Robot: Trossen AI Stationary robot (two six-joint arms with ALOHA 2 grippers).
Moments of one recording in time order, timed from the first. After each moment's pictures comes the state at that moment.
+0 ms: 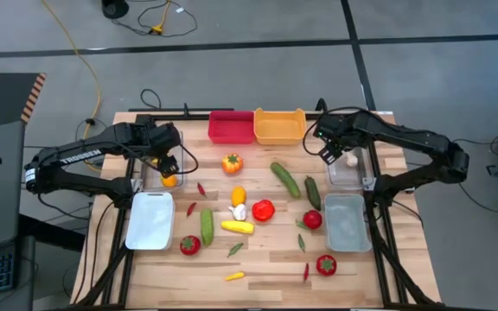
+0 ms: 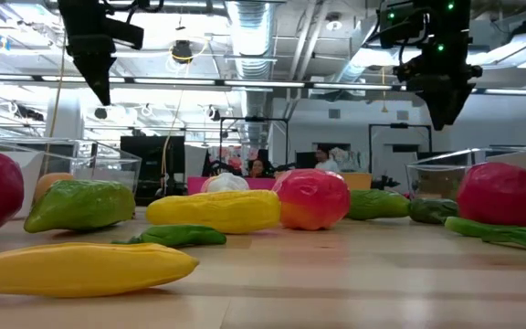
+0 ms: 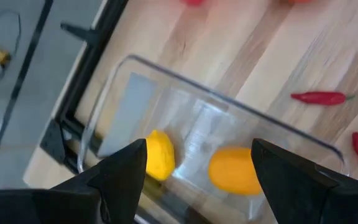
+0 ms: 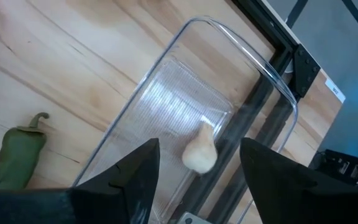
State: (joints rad) left arm 0.35 1.07 1.08 -1.26 -0.35 -0.11; right arm -0.44 1.27 1.13 -1.35 0.44 0.44
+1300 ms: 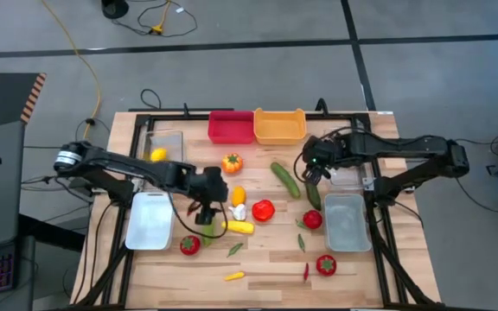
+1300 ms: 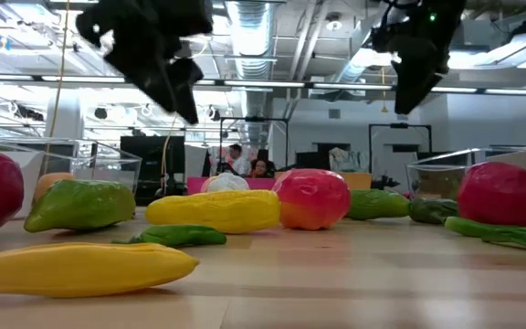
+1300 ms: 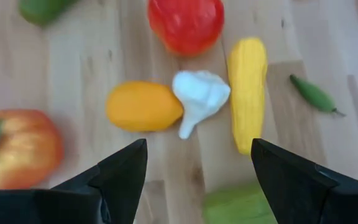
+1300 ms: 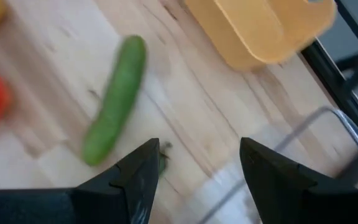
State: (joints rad) left arm -0.09 1.44 1.03 -0.61 -0.03 0.03; right arm -0.10 1.27 1.13 -1.08 0.39 0.44
